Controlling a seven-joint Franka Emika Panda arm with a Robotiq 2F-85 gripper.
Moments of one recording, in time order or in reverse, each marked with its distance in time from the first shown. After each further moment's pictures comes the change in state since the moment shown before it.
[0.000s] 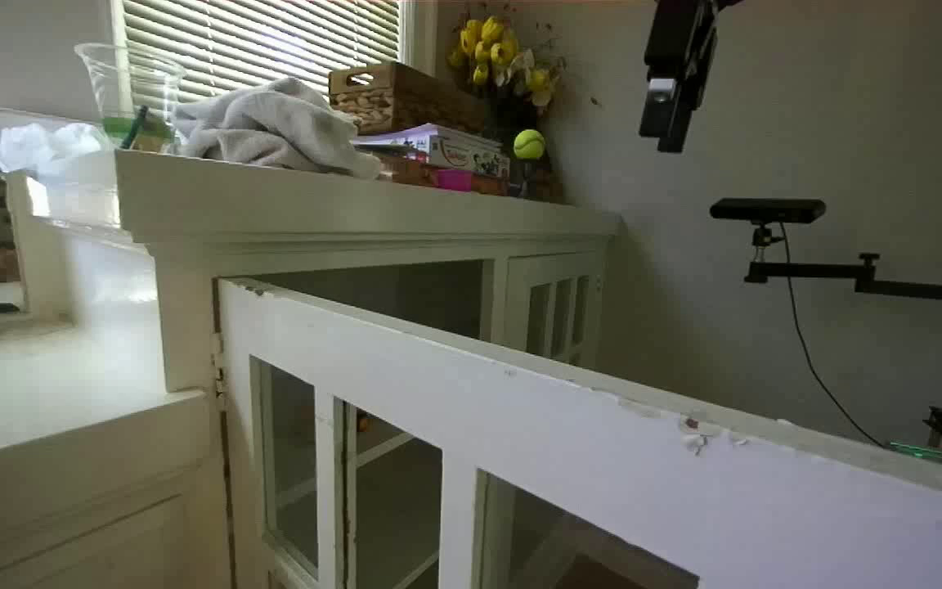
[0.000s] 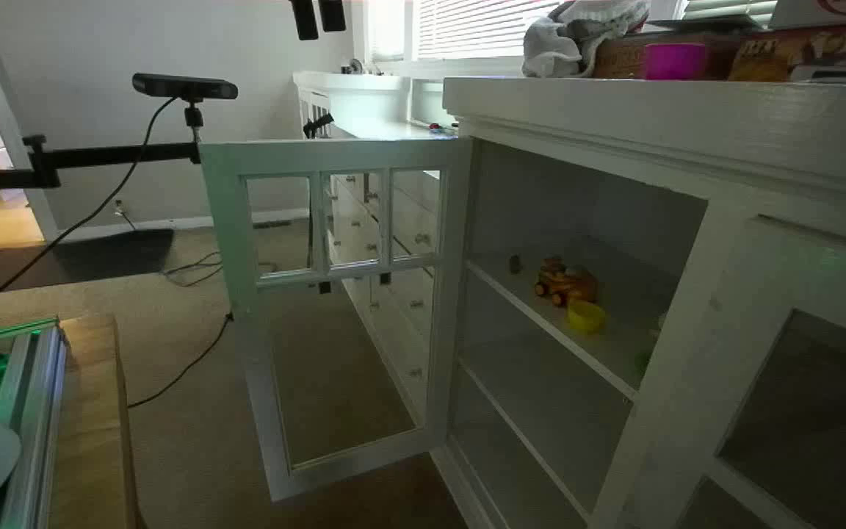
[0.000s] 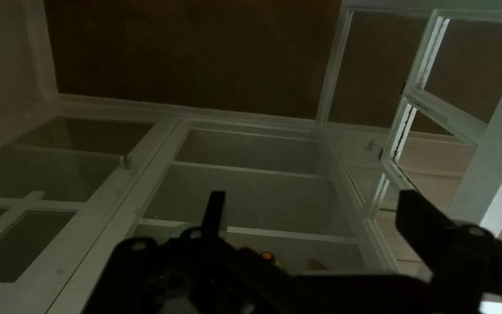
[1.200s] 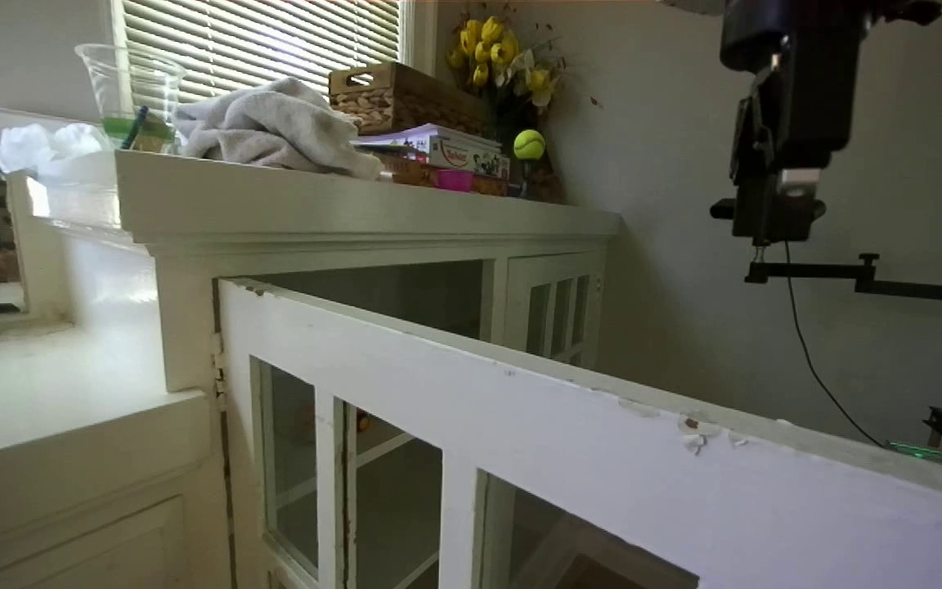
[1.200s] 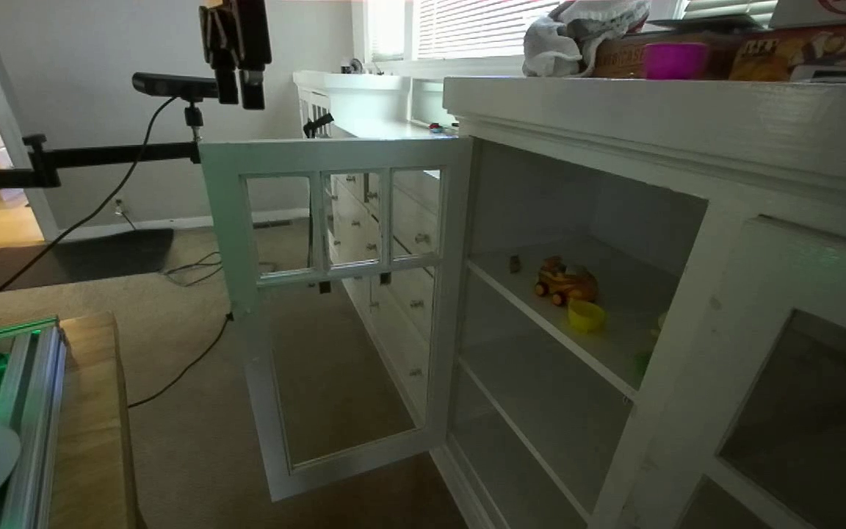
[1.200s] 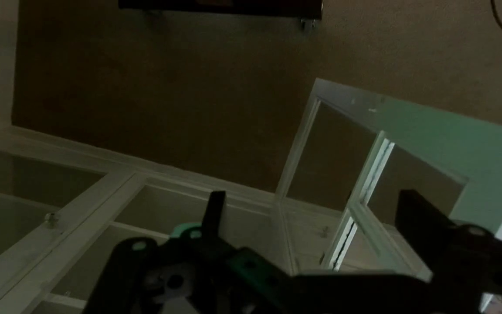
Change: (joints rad) arm 0.178 0.011 0.049 -0.151 0.100 0.010 -0.009
